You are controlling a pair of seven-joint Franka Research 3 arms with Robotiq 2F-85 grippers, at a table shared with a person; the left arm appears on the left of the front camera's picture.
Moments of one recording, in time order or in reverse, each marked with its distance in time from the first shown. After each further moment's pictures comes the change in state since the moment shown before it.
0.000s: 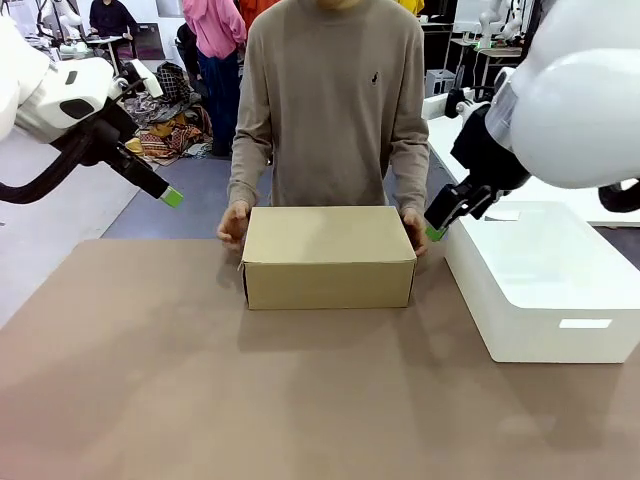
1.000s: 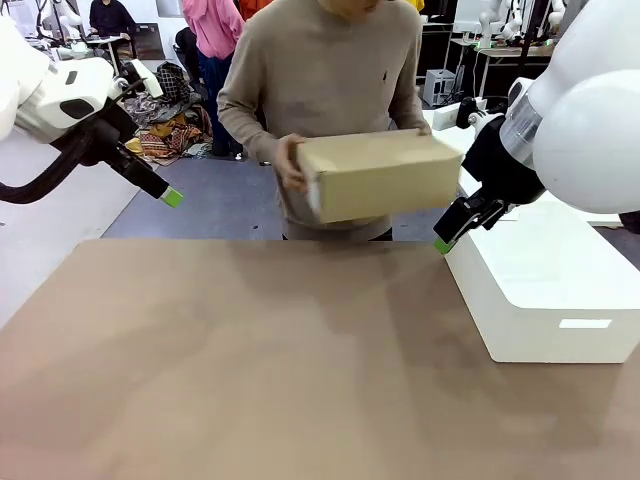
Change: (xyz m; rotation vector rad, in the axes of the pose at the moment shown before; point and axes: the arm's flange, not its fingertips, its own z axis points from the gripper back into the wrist) left arm 0.000 0.000 0.000 0.000 0.000 0.000; right arm -0.017 0.003 -0.001 0.005 -0.001 0.002
